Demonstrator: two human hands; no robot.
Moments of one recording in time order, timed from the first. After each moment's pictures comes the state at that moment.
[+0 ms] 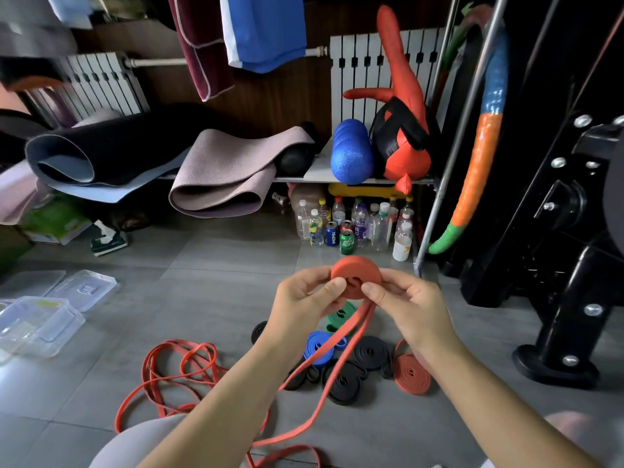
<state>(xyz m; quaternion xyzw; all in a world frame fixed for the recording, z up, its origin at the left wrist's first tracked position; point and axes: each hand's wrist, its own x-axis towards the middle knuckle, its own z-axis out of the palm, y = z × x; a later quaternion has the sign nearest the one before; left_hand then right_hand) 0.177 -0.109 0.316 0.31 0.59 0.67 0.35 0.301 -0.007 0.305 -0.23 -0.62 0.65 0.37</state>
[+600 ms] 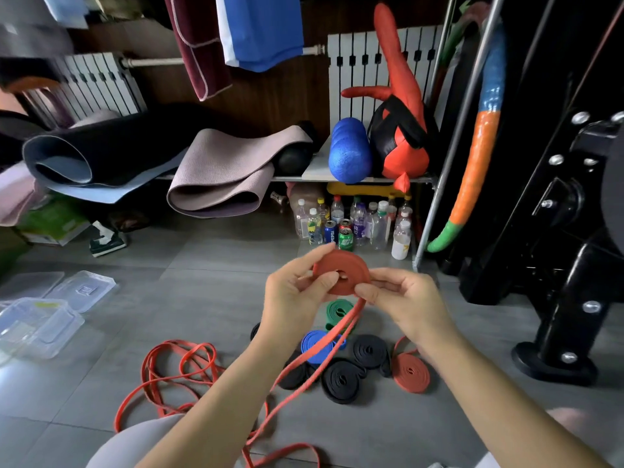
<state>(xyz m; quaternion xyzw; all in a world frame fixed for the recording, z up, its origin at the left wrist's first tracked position) 0.176 -0.106 0.322 0.38 0.59 0.68 0.20 0.298 -0.001 0.310 -0.22 -0.65 0.65 0.33</state>
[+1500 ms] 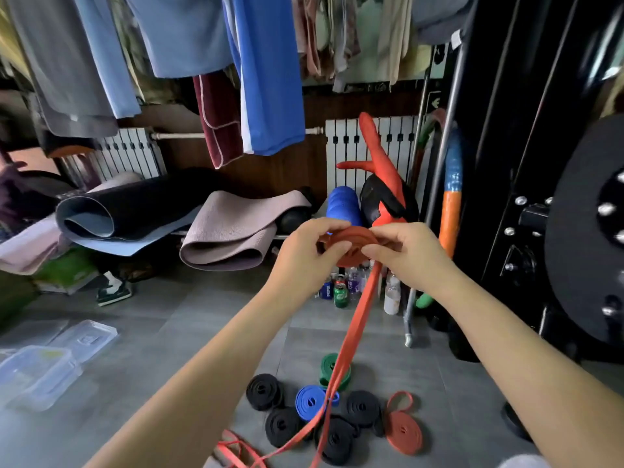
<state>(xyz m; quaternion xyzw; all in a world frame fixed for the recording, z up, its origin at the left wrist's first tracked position) 0.187 -0.087 0.468 0.54 0.67 0.50 0.01 0.316 0.033 0.468 -0.18 -0.87 0.31 0.35</state>
